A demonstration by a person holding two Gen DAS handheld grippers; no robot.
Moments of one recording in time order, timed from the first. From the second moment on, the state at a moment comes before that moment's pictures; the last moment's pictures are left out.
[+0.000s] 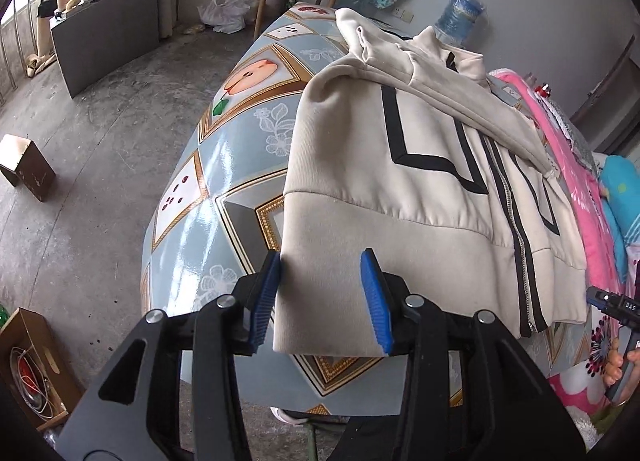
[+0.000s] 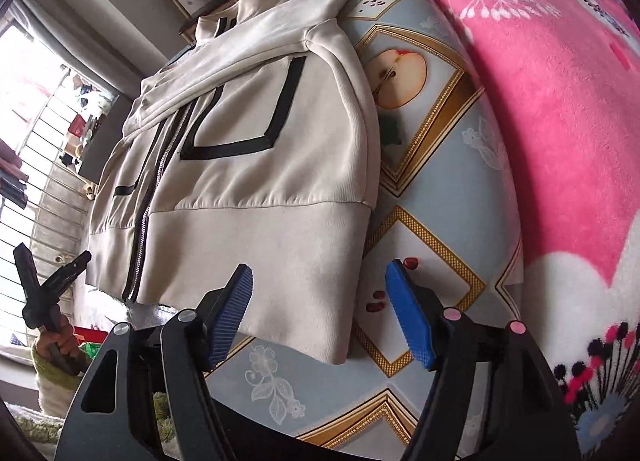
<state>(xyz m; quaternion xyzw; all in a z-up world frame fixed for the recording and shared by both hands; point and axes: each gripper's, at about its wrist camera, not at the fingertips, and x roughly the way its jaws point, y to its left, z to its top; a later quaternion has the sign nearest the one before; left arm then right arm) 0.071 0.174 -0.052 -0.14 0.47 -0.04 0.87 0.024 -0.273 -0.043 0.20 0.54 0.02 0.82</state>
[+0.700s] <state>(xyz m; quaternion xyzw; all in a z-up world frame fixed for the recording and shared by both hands) 0.045 0.160 0.014 -0.07 0.42 -0.04 0.91 0.000 -0.272 0.014 0.18 0.47 0.00 0.87</state>
